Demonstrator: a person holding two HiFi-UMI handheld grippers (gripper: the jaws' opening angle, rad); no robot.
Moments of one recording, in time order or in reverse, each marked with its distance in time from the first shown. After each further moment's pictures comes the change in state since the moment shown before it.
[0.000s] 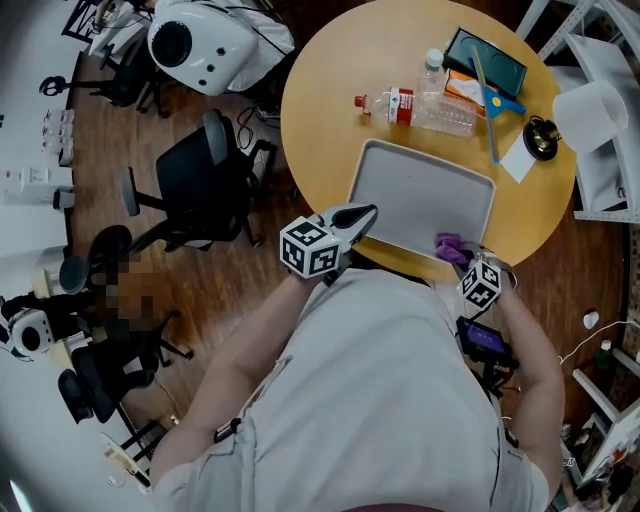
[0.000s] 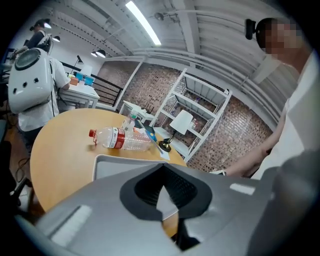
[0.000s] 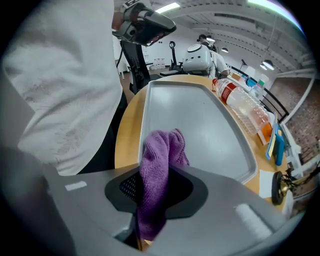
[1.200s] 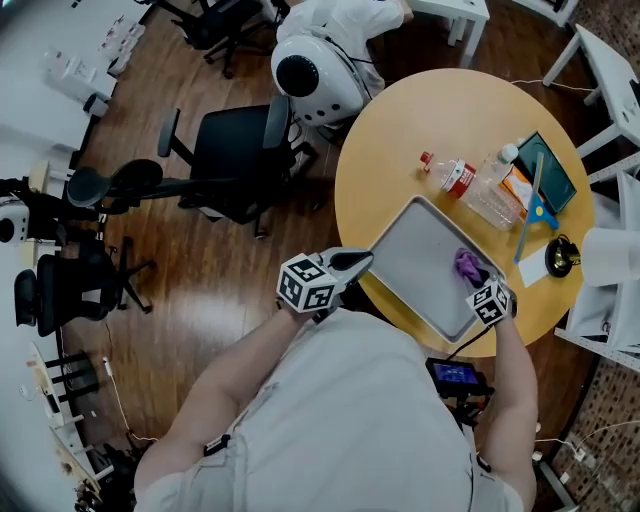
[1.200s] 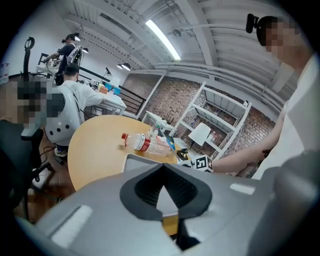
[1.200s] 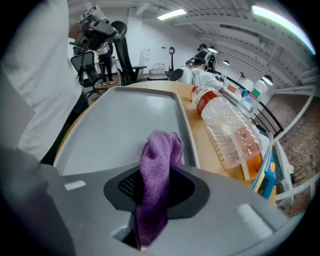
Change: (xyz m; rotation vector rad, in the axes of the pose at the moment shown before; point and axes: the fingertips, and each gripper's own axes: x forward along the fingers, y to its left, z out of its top) left arm -0.072 0.031 -0.013 -0.130 -0.133 0.213; right arm 0.028 -0.157 0.057 -0.071 -0.052 -0.087
